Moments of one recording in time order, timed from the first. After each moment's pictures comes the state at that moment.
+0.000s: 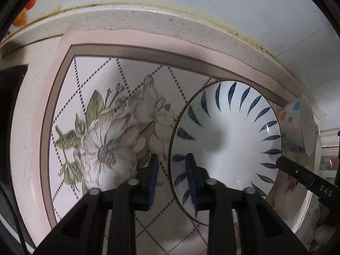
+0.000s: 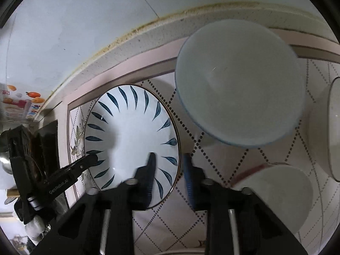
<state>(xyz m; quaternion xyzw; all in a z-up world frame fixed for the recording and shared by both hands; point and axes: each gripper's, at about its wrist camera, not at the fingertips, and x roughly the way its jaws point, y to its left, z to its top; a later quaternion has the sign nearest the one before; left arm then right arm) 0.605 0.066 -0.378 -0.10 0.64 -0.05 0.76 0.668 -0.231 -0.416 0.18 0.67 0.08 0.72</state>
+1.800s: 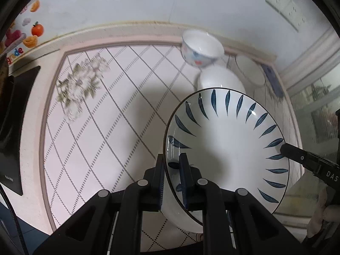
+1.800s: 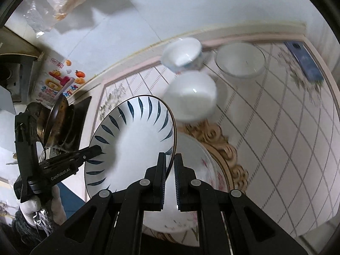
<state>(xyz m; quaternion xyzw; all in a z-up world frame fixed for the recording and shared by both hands) 0.383 -0.046 -0.278 -0.03 0.59 -0.13 0.79 0.417 -0.356 -0.297 0.20 0.58 0.13 0.78</state>
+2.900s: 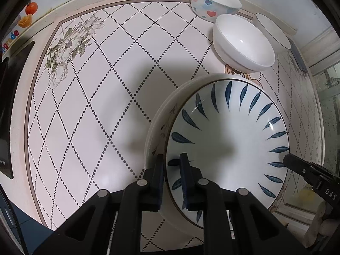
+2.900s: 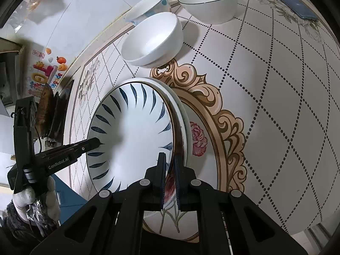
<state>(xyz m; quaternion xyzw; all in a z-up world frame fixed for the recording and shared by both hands) 0.370 -0.067 -0.347 0.00 0.66 -0.09 0.75 0.380 -0.368 -0.394 0.23 0.62 0.13 0.74</state>
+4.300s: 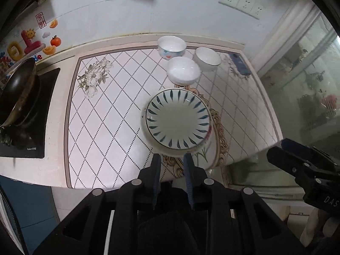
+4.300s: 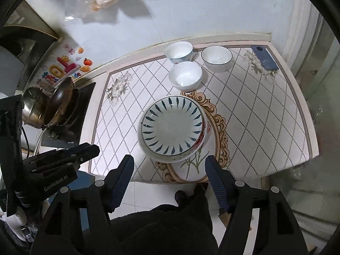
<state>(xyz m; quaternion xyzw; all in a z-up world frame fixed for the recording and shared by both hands) 0.237 -0.057 -0.144 0.00 0.58 -0.15 0.80 0.245 -0.321 -0.155 0.14 0.56 0.07 0.81</state>
